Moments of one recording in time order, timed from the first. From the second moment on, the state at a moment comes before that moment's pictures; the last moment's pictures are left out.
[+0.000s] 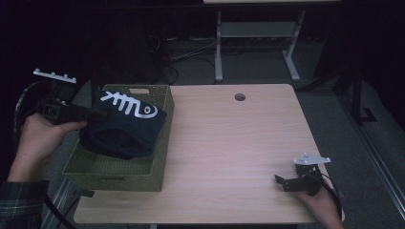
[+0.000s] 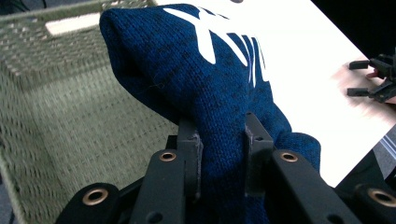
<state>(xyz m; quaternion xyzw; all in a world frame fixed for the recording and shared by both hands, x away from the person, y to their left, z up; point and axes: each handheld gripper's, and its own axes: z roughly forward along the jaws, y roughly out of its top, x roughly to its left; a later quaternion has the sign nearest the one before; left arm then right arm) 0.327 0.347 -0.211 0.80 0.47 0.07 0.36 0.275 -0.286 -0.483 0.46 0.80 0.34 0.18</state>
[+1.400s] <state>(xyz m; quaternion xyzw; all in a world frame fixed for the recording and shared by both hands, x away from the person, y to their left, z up) 0.353 0.380 -0.328 0.78 0.54 0.00 0.31 0.275 -0.286 -0.483 0.46 0.80 0.34 0.18</state>
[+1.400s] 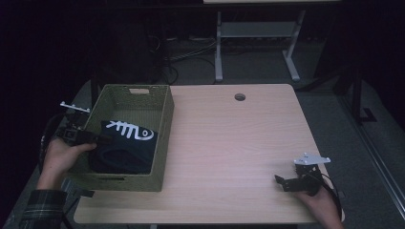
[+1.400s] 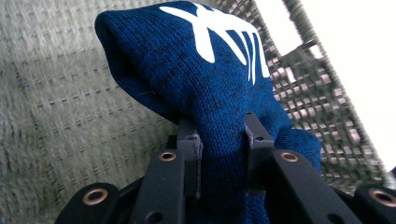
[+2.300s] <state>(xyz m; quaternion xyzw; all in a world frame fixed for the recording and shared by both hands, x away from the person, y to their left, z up) 0.369 0.384 -0.365 0.80 0.56 0.08 0.18 0.275 -0.286 -0.483 0.46 0.80 0.34 0.18</state>
